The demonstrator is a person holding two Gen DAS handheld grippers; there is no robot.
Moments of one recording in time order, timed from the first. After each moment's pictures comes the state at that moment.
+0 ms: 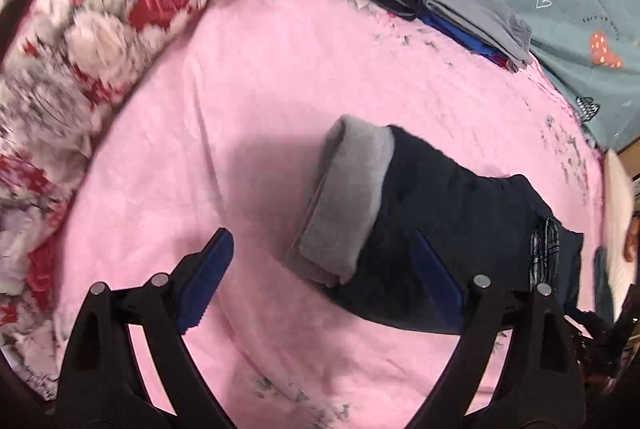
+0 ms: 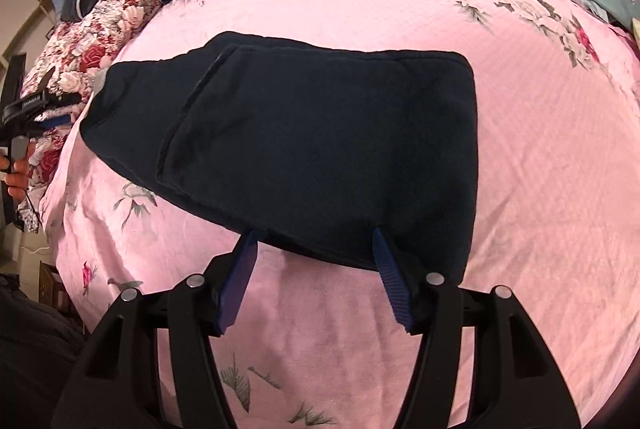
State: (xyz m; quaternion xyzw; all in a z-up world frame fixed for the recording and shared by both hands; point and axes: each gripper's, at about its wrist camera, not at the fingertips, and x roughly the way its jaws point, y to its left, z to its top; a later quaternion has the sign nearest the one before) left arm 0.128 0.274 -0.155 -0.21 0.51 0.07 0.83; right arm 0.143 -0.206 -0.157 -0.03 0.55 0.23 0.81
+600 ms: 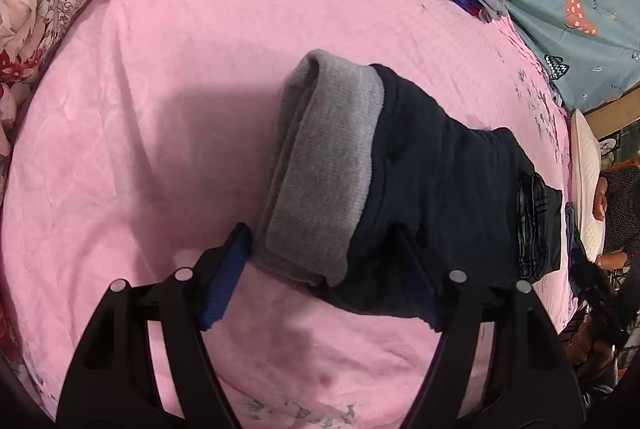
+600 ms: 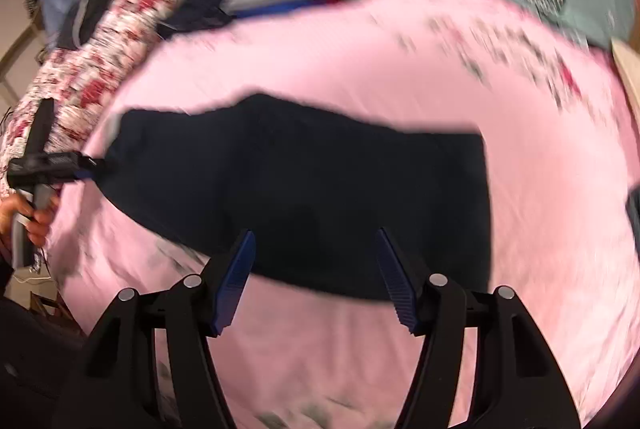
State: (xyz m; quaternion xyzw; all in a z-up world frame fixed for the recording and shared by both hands) left arm 0.149 0.267 -0.196 -0.22 0.57 -0.03 0.79; right arm 0.139 -0.148 -0.108 -0.03 0.48 0.20 0.85
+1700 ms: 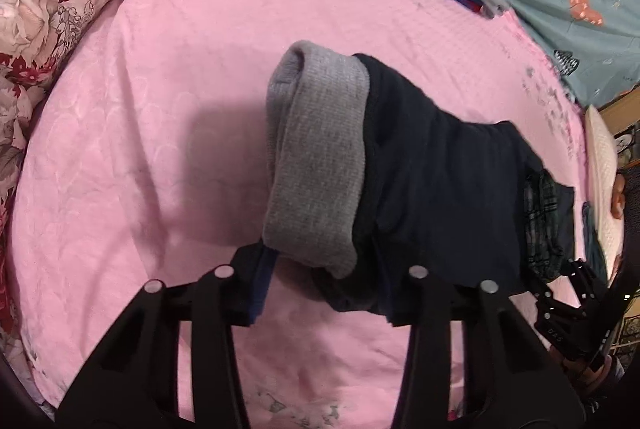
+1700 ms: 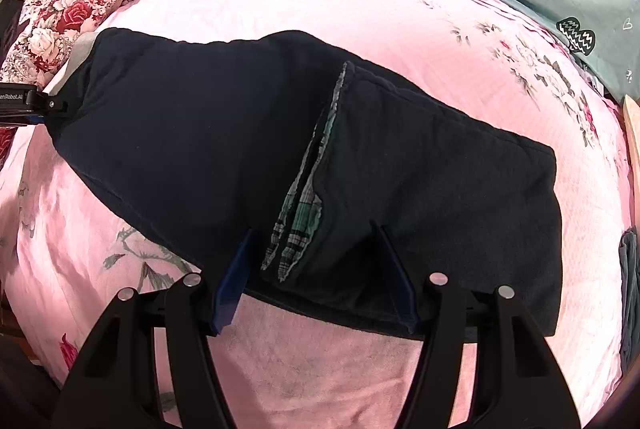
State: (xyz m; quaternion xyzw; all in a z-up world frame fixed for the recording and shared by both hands) left arm 0.136 0.250 -0.182 -0.20 0.55 0.00 0.81; right arm 0.147 -0.081 -0.173 -0.14 0.50 0.18 0.84
